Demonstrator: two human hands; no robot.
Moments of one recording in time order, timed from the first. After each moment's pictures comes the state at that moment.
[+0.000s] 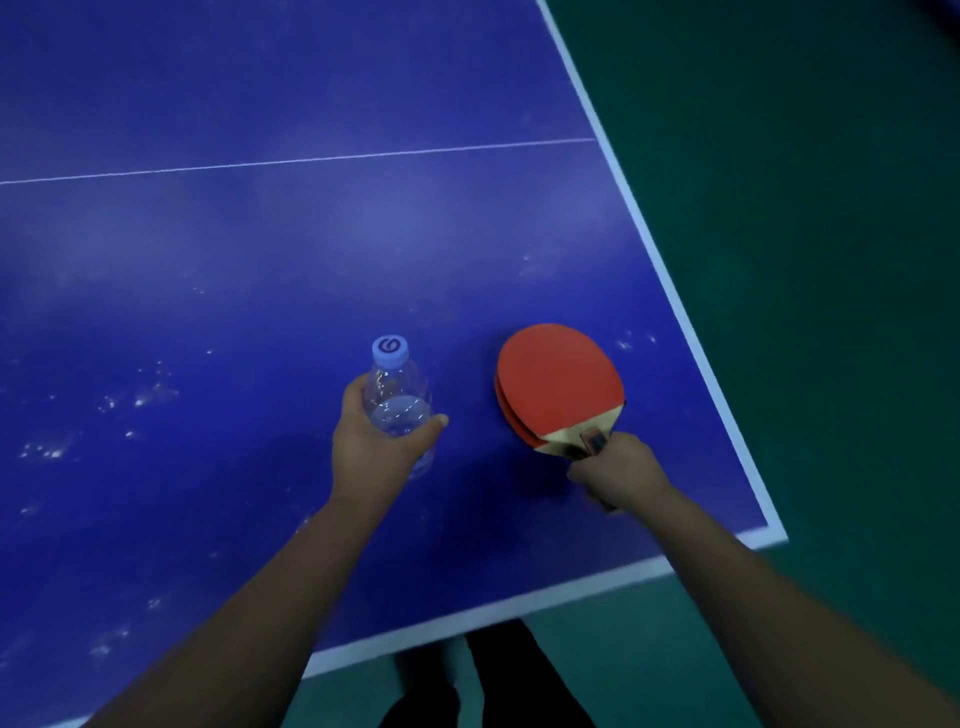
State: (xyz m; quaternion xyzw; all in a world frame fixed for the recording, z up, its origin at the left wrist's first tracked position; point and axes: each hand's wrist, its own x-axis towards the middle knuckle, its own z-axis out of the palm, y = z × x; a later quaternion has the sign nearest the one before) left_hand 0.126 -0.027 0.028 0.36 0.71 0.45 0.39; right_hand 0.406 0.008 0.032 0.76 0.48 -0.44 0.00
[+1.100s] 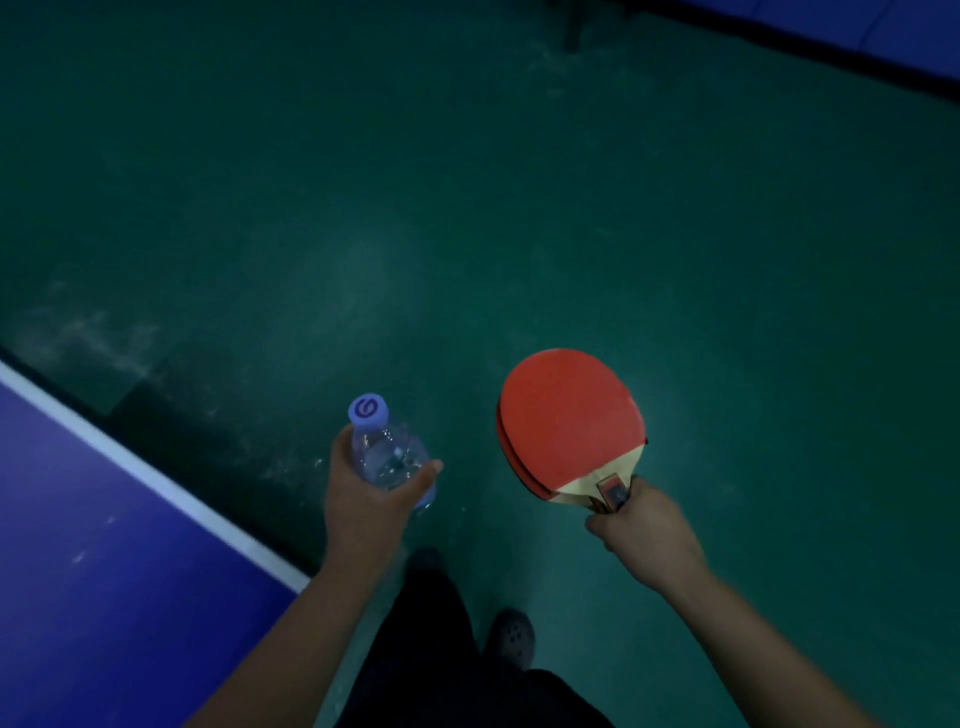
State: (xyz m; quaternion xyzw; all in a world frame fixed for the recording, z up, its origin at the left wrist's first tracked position) left_hand 0.754 -0.031 0.070 0.61 0.52 0.30 0.52; right_hand 0.955 -0.225 0.086 0.90 0.14 -0.36 -0.19
